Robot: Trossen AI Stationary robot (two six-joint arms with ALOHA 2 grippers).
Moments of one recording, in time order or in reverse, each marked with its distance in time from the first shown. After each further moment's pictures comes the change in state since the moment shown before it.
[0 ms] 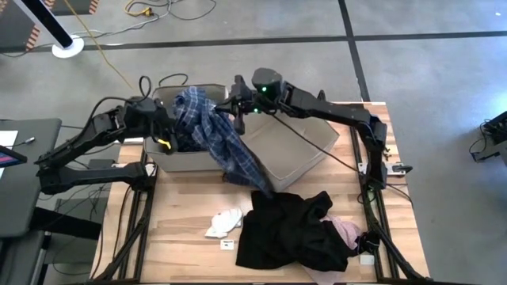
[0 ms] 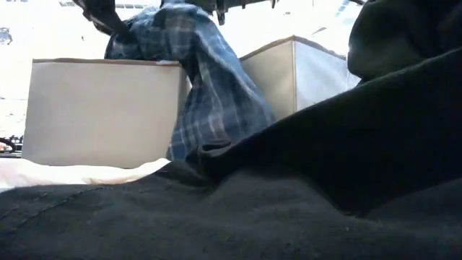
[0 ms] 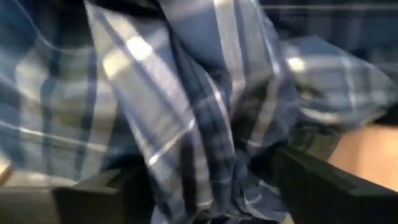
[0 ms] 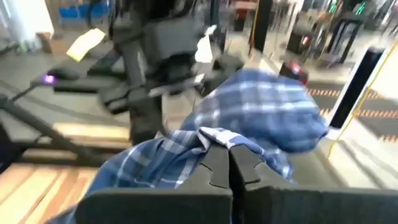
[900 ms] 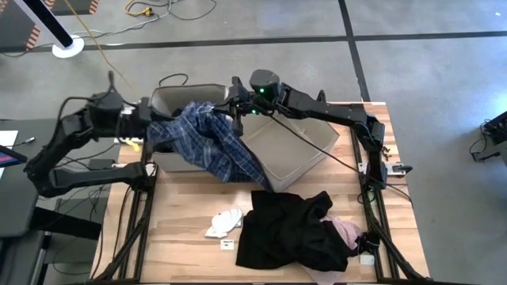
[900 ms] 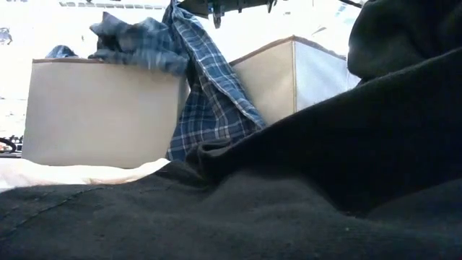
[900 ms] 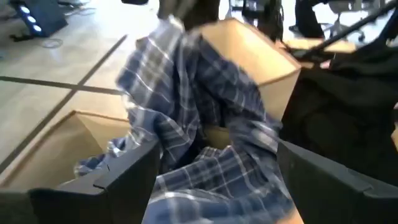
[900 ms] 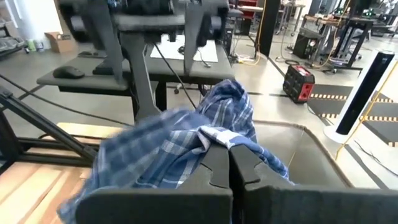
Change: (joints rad) left arm -0.018 -0.078 0.162 -0.056 0.281 -0.032; right arm 0.002 0.025 0.000 0.044 -0.026 -0.006
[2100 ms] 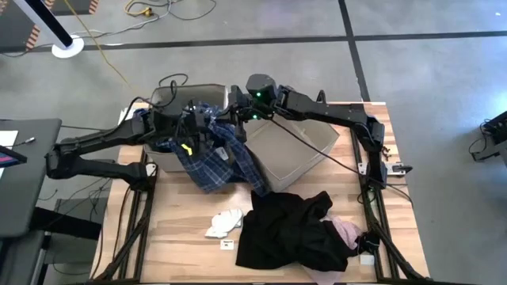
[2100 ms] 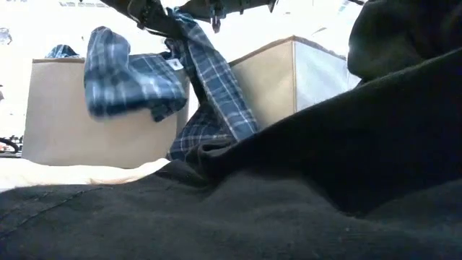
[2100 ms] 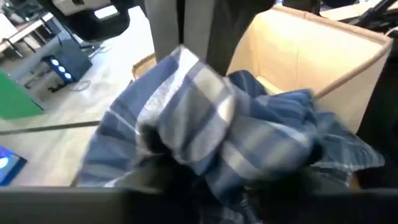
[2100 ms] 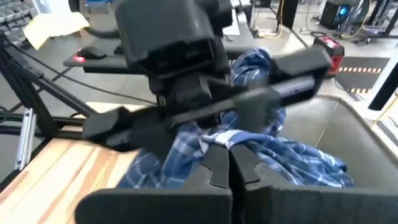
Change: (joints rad) left arm -0.118 0.292 -0.276 0.656 -0.176 0.207; right arm 0.013 0.000 -0.001 -0.128 -0.050 0.017
